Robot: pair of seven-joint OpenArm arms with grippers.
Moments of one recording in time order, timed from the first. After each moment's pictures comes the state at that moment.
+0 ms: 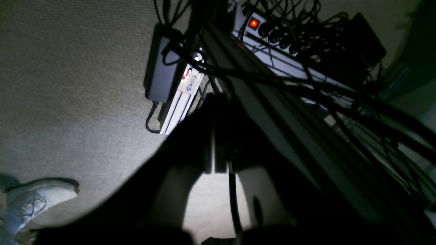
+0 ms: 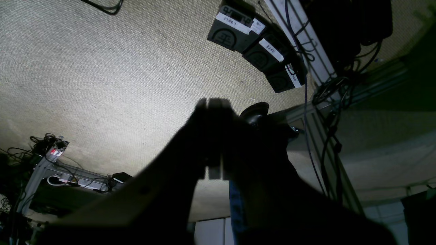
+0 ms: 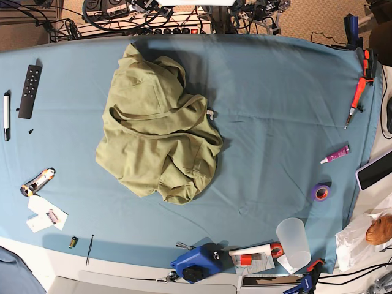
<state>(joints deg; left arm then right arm) 7.1 4.2 -26.9 17.4 -3.1 -13.6 4.6 -5.6 6.4 -38.2 15.1 -11.9 4.4 -18.6</state>
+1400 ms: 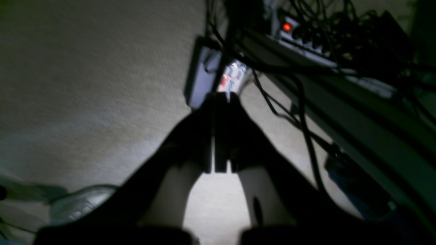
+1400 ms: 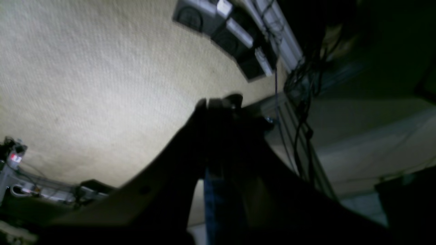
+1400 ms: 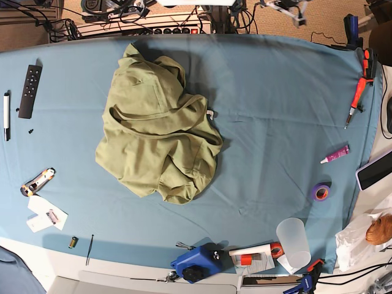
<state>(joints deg) 15.6 -3.6 -26.7 25.3 -2.4 -22.3 4.2 -14.6 20.2 -38.2 35.4 -11.9 4.6 -18.9</state>
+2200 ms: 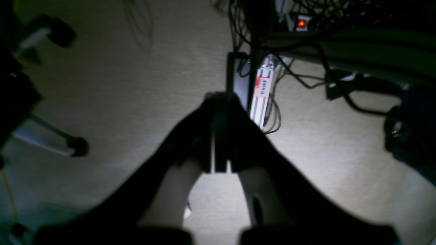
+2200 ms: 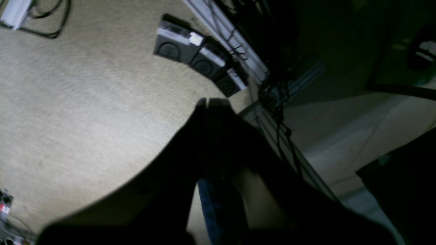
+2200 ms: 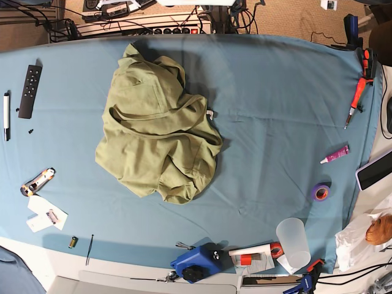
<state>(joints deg) 46.1 -6.2 -26.4 71.3 -6.9 -32.1 10.3 -35.1 32.0 -38.1 70.4 -9.9 -12.5 -26.2</state>
